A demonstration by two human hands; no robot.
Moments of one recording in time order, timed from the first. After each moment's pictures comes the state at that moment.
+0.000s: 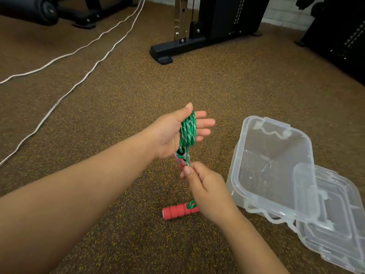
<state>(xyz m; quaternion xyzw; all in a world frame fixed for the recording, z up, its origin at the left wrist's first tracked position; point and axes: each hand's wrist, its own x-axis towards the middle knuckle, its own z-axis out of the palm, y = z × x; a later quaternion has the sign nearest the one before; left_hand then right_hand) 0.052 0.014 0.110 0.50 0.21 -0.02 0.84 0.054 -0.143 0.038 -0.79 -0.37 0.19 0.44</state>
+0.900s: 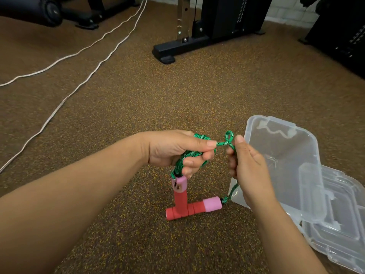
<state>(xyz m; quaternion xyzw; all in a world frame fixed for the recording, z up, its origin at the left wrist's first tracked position) 0.031 0.018 0.108 0.62 0.02 -0.28 0.73 0.097 -0.152 0.066 -0.71 -0.13 0.20 0.66</state>
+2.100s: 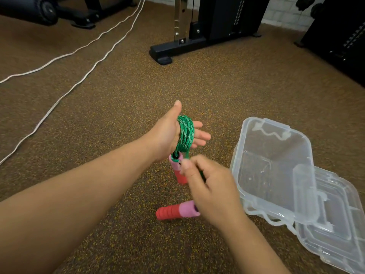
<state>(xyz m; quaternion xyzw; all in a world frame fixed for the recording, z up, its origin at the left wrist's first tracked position) 0.053 0.020 0.097 0.54 0.24 -0.04 0.81 0.046 -0.143 0.077 -0.80 -0.41 0.08 0.43</state>
